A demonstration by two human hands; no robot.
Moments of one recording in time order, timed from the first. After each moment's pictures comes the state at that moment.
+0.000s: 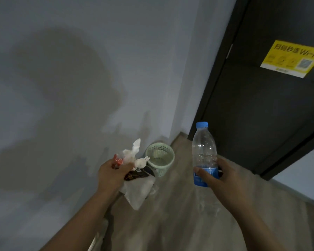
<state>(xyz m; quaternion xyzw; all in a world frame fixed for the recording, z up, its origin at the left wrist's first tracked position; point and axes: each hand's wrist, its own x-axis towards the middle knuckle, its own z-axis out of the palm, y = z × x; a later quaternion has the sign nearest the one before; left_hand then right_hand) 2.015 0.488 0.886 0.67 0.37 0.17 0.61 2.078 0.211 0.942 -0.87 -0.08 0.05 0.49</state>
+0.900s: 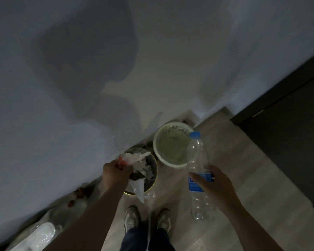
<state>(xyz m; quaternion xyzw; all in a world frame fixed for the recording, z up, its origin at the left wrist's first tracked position) 2.341 0.550 0.543 0.65 0.65 0.05 0.40 2.499 0.323 0.606 -0.86 -0.06 0.34 0.37</state>
